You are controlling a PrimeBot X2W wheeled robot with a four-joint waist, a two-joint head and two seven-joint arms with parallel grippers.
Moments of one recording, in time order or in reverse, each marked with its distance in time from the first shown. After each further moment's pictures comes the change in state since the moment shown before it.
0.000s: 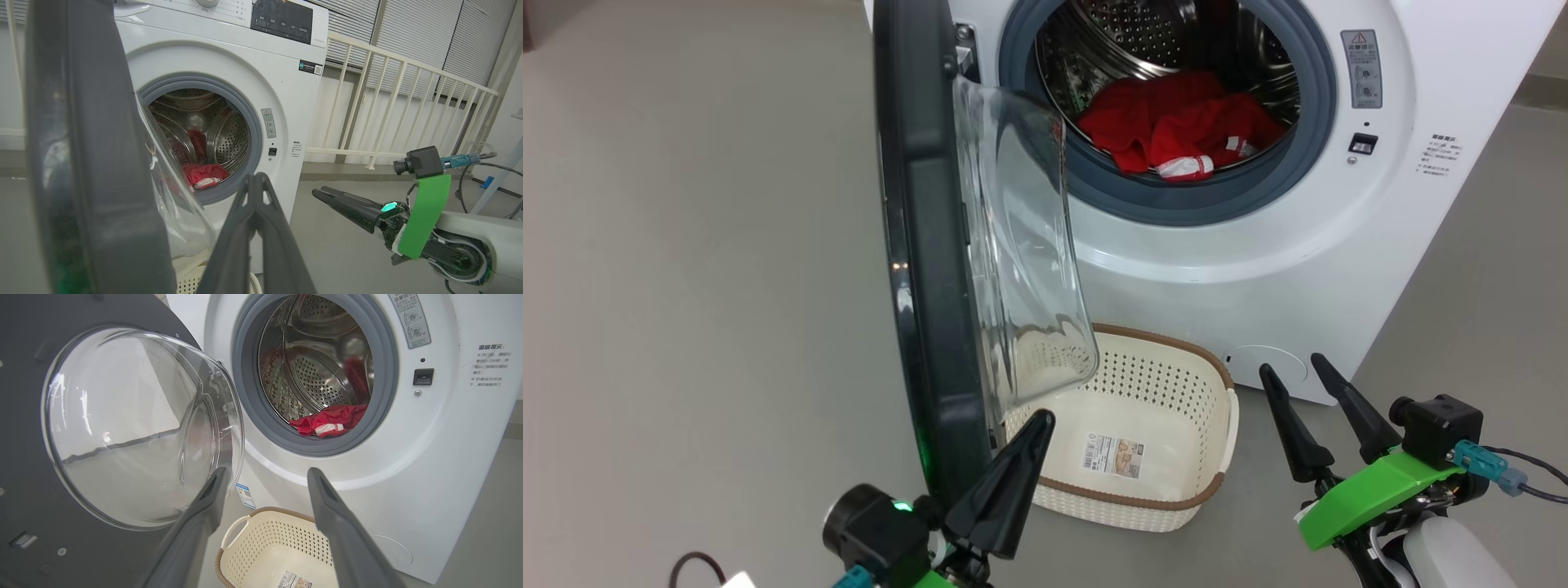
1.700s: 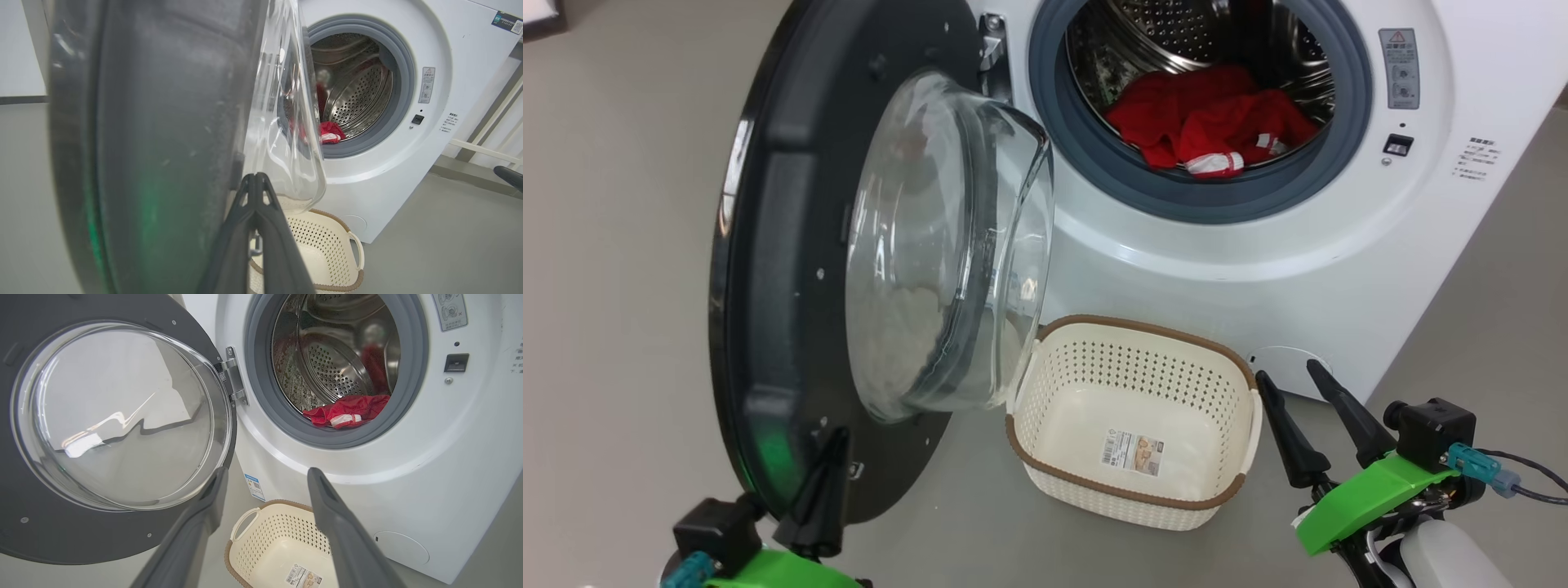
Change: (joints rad) left arm 0.008 0.123 0.202 0.261 -0.166 0.103 -0.030; right arm 0.000 -0.004 0.015 0.016 0.000 0.000 0.000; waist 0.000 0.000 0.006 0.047
